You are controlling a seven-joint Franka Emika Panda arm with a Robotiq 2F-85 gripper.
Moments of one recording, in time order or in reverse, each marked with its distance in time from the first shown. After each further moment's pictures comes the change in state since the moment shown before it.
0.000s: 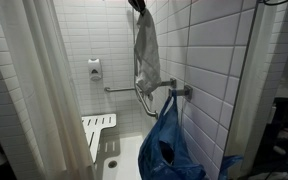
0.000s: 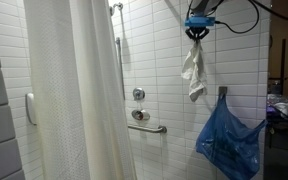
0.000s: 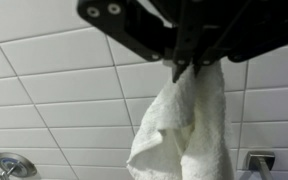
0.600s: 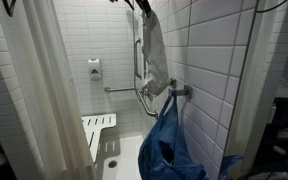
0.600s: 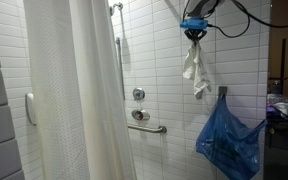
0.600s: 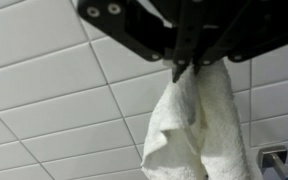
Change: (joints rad) arm -0.004 0.110 -0.017 0.126 -0.001 -0.014 0.165
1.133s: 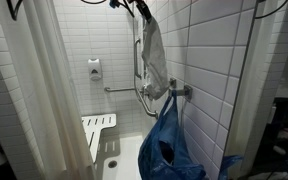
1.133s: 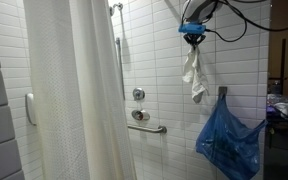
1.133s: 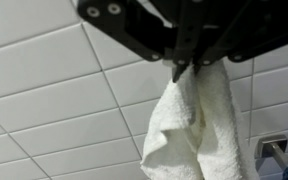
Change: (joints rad) arm 0.003 0.033 -0.006 -0.001 0.006 -0.002 0.023
